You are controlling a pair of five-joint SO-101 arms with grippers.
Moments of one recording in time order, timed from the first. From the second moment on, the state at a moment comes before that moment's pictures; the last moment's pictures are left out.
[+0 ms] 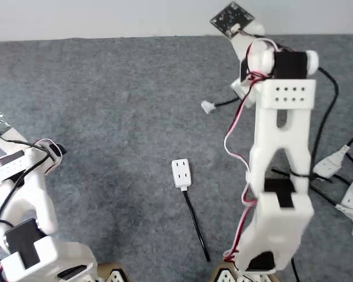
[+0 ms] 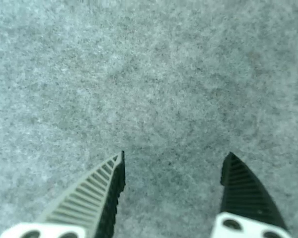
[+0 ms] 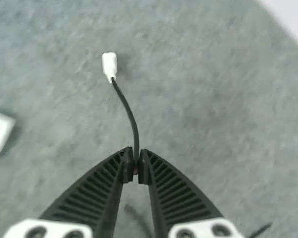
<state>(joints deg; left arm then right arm) -34.2 -0.5 40.4 41.6 17.8 -3.5 15.5 -45.5 100.6 37.0</state>
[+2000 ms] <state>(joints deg) -34.3 -0.5 40.4 41.6 17.8 0.6 15.3 17.3 31.2 33.1</state>
